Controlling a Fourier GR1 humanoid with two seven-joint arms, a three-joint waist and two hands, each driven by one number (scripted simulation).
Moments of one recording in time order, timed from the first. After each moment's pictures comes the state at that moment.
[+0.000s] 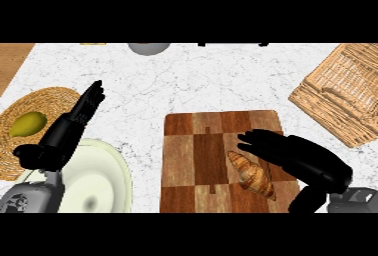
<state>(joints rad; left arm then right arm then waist) -0.15 0.27 -0.04 -1.60 0.01 -0.13 0.01 -0.14 -0.40 0.24 -1.76 0.77 0.59 -0.38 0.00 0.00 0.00</state>
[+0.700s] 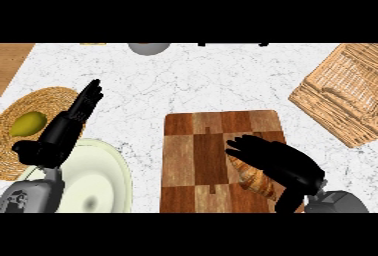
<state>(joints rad) -0.17 0.24 0.03 -1.56 -0.02 -0.18 0.00 -0.12 -0.31 0.30 -1.66 0.96 0.50 -0.41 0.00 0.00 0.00</state>
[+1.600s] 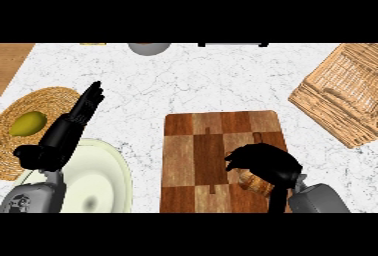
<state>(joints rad) -0.15 0.20 0.04 -1.60 -0.06 -0.21 0.00 -0.16 -0.26 0.33 -1.47 1.12 0.47 -0.46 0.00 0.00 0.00</state>
